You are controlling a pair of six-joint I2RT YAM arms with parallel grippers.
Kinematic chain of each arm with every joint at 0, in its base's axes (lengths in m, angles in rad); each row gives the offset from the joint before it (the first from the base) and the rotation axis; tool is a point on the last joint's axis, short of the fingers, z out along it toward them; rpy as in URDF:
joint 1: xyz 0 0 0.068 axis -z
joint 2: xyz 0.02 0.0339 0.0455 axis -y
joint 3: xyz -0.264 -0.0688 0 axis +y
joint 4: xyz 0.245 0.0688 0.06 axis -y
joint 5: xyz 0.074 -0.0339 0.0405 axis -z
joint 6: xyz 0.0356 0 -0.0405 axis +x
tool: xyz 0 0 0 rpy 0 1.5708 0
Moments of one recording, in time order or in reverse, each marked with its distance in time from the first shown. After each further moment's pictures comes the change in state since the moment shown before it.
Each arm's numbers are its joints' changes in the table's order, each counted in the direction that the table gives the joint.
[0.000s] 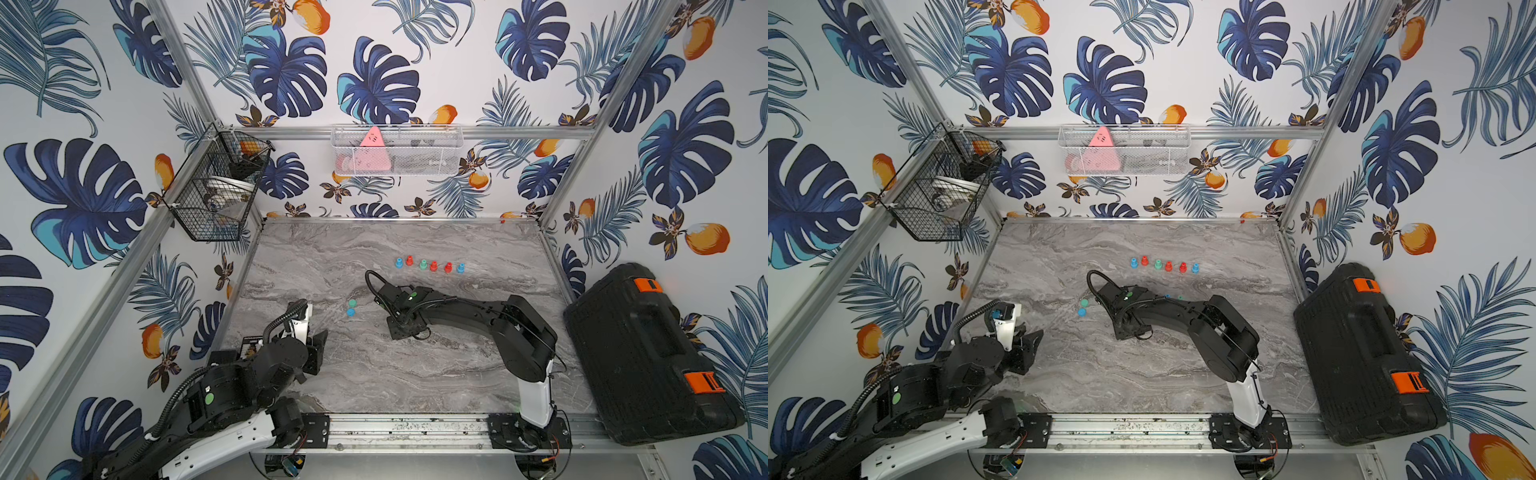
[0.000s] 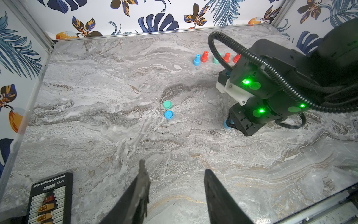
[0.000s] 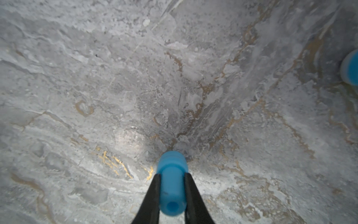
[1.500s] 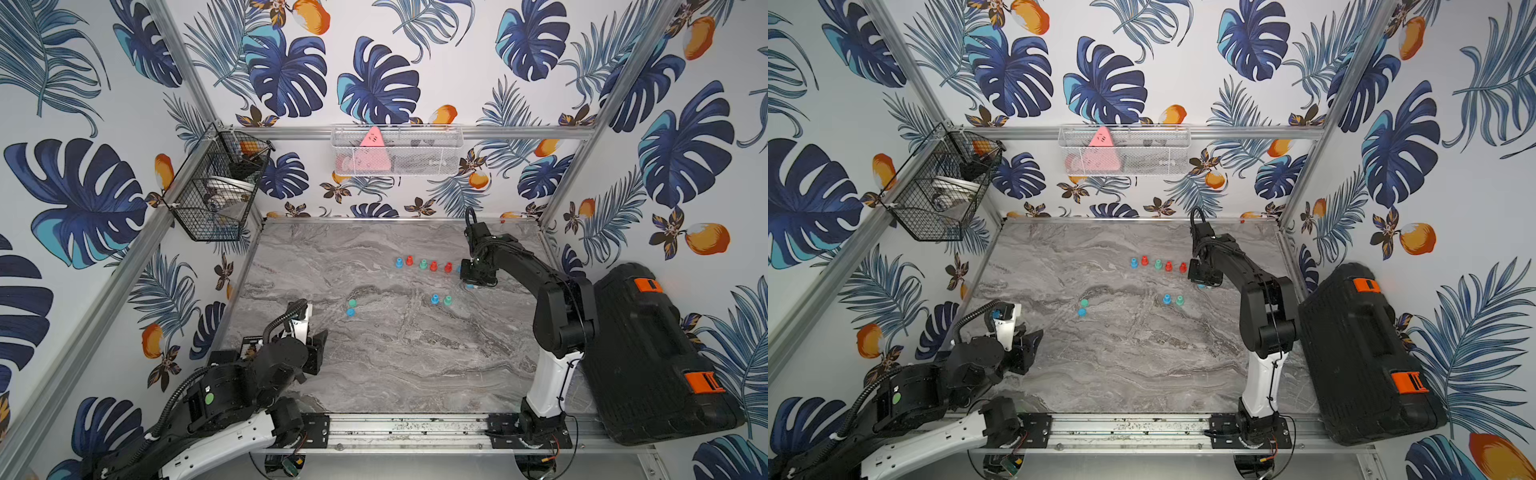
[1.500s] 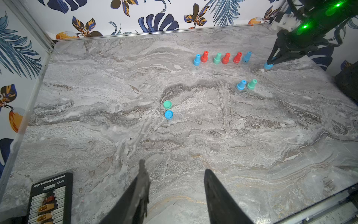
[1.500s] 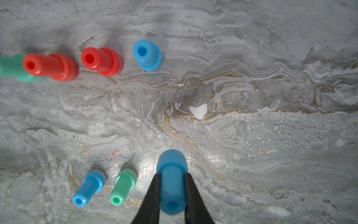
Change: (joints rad) left arm 0.000 0.002 0.000 0.000 0.000 0.000; right arm 0.684 0.050 -0.169 -0.142 -0.057 -0.190
